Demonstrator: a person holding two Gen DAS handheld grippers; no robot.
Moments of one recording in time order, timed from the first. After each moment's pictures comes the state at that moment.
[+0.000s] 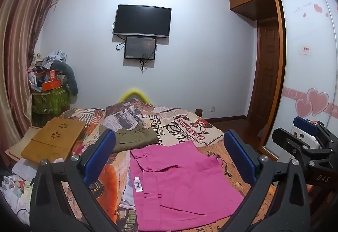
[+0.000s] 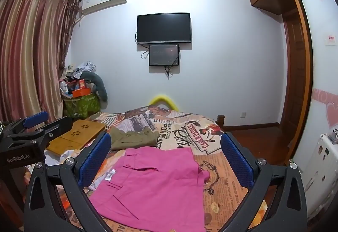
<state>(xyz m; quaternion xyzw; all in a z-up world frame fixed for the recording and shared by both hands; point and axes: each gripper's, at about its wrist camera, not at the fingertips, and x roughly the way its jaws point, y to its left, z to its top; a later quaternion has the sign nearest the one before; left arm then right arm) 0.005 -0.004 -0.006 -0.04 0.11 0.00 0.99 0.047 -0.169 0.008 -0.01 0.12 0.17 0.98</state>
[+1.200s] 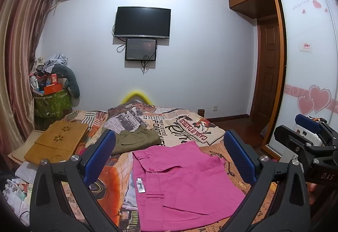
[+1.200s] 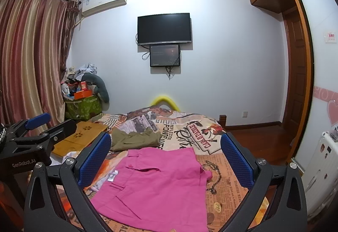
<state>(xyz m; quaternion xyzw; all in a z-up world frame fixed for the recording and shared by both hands) 0.005 -0.011 -0.003 -0.03 0.11 0.01 0.99 0.044 -0.170 0.013 -0.01 0.12 0.17 0.98</state>
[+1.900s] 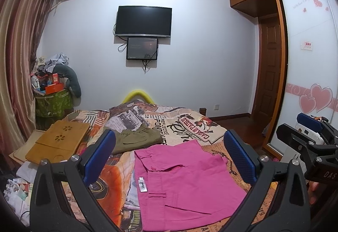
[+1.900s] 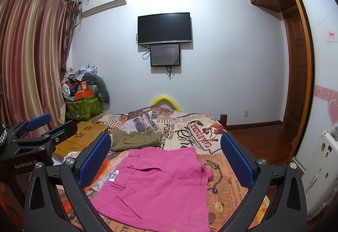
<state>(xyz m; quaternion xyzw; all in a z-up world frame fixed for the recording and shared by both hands) 0.005 -0.007 -0.007 -0.03 0.12 0.01 0.99 0.044 -0.167 0.012 0.00 0.12 0.17 0.98</state>
